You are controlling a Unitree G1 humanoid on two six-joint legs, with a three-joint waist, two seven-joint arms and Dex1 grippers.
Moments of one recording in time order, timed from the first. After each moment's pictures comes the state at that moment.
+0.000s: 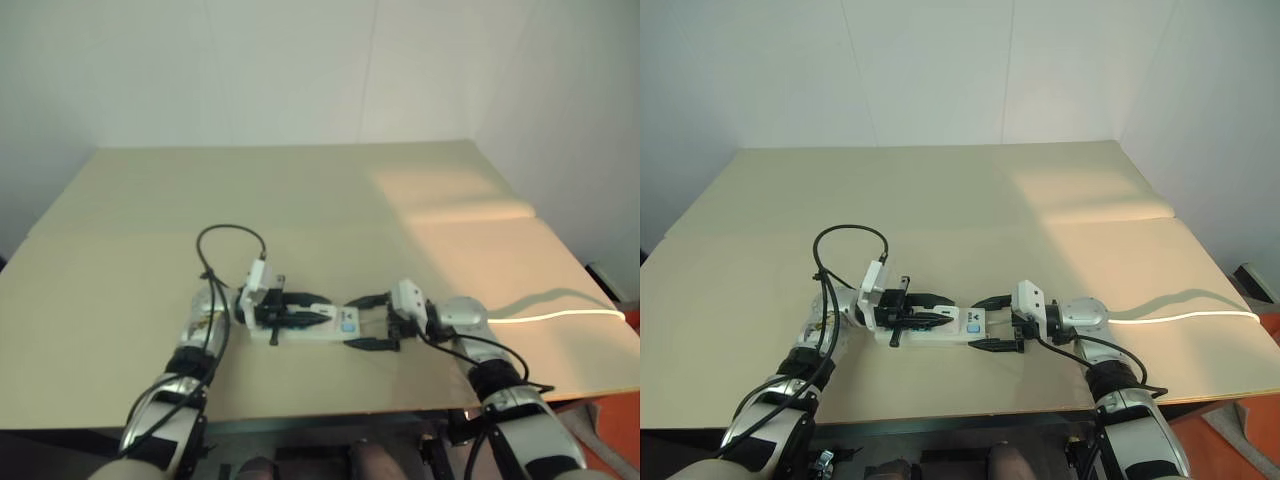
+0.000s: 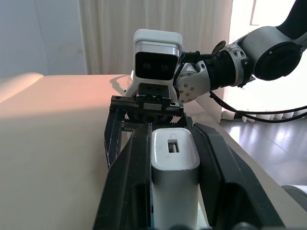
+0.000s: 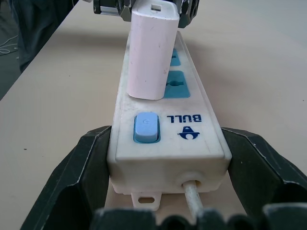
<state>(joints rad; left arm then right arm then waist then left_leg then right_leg) -0.67 0.30 -0.09 0.72 -0.43 -0.20 -1.61 -0.60 -0.38 0.14 0.71 0.22 -0.39 1.42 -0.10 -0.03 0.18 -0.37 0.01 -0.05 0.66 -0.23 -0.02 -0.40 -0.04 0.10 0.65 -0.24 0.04</state>
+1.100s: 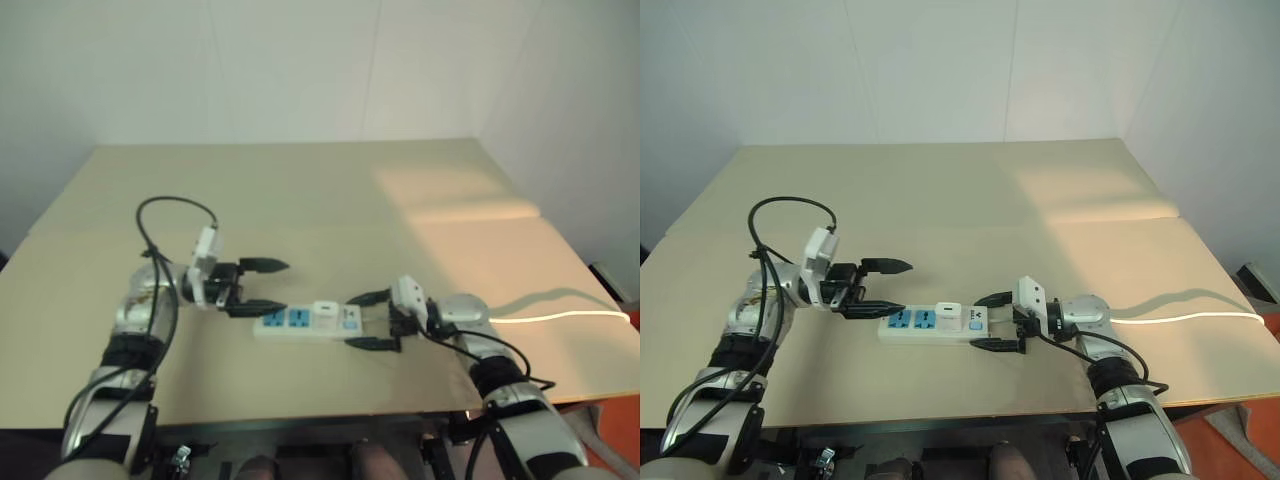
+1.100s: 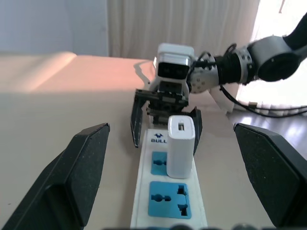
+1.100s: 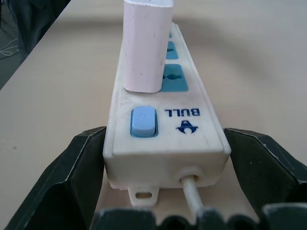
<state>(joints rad) -0.66 0.57 0.03 0.49 -0.52 0.12 -1.60 -0.62 -0.42 0.13 0.70 0.22 -0.32 1.42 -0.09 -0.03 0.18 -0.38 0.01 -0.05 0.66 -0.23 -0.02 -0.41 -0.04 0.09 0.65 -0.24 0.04</state>
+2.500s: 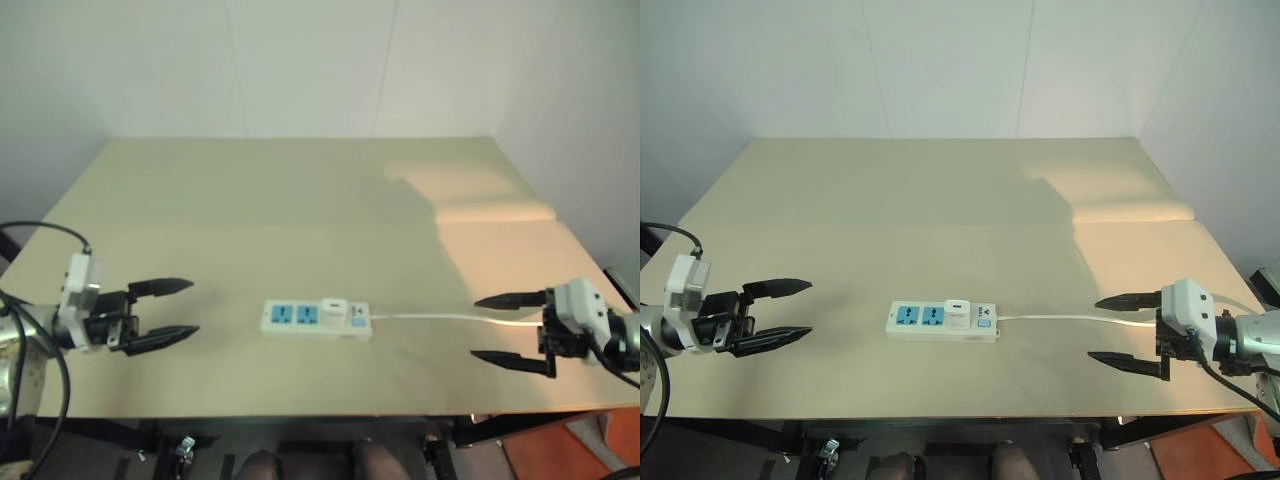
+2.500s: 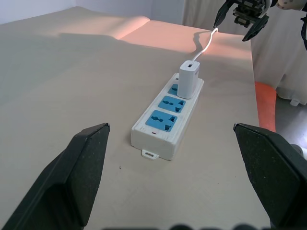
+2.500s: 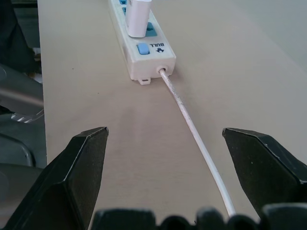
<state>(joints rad) -0.16 0.87 0.36 0.09 -0.65 0.27 -1.50 -0.06 -0.96 -0.29 0.01 0.49 -0.01 1.41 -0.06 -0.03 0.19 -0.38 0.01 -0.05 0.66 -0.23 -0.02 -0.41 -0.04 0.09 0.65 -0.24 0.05</state>
